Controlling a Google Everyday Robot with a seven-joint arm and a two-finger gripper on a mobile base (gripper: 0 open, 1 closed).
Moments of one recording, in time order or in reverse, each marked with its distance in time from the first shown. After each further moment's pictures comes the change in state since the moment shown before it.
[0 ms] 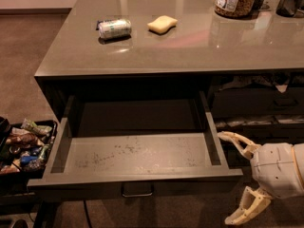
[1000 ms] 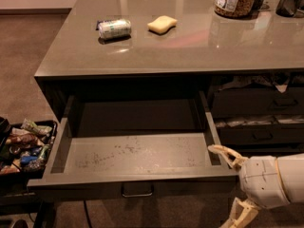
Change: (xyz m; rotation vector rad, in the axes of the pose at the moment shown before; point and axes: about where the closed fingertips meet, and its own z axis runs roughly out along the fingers) arm 0.017 0.019 0.032 -0.050 -0.036 0.035
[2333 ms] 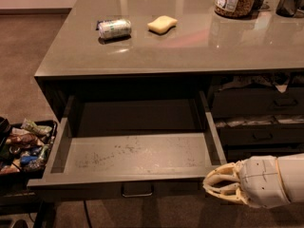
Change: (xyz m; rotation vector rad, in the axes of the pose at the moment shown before) arm 0.001 0.001 0.001 -0.002 0.000 0.002
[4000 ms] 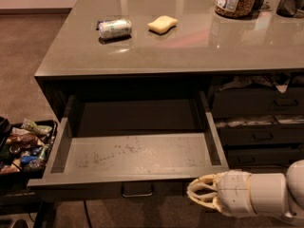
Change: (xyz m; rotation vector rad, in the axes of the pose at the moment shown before) arm 0.033 0.004 0.063 0.089 0.012 0.004
